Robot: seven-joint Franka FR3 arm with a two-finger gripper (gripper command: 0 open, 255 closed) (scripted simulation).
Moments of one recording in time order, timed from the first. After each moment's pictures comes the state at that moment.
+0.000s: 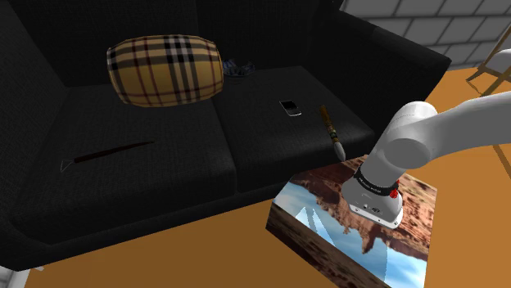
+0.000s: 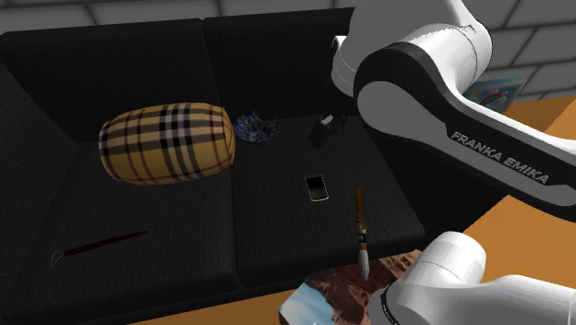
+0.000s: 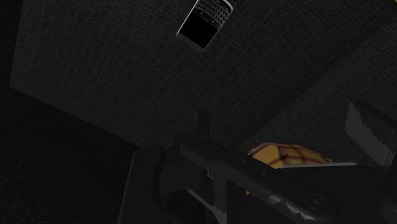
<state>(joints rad) 0.02 -0.81 -0.02 -2.26 -0.06 1.71 -0.10</state>
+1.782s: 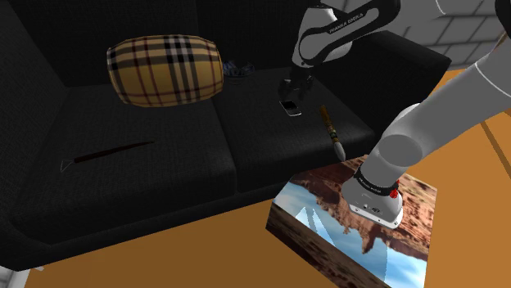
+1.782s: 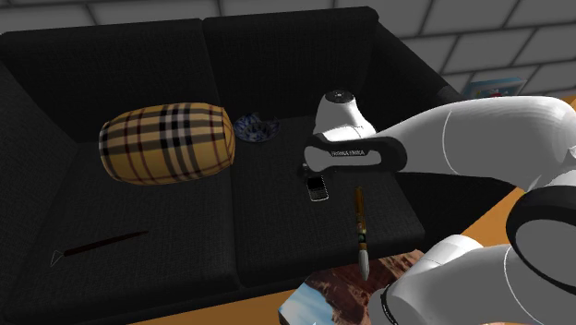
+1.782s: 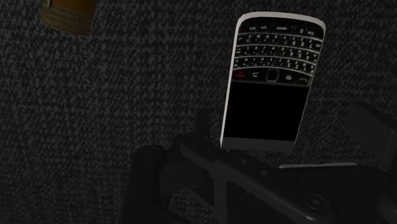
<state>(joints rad) -0.12 -0.32 -0.11 -2.60 0.02 2.33 0.17</state>
